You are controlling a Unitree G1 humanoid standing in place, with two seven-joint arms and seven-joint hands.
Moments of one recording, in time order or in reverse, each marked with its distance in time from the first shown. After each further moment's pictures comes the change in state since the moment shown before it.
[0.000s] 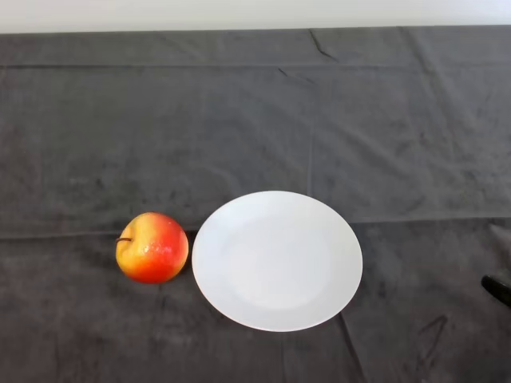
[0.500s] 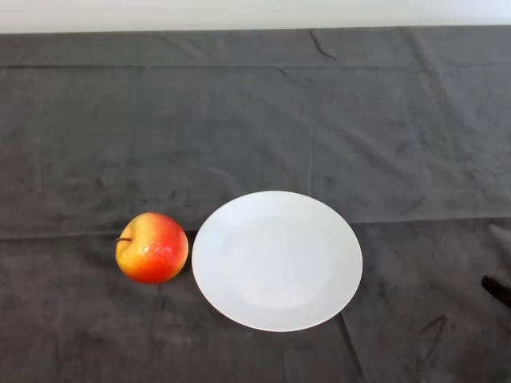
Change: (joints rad) left arm 0.000 0.004 0.000 0.000 0.001 0.011 0.000; right arm 0.000 0.000 0.000 0.000 0.000 0.000 0.000
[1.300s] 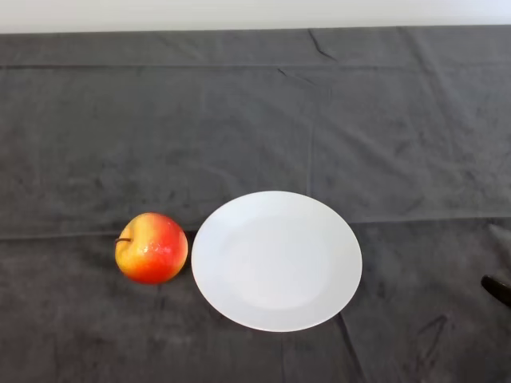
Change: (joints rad) left arm -0.002 0.038 -0.012 0.000 0.006 0.072 -0.046; right arm 0.000 0.000 0.000 0.000 0.000 0.000 0.000
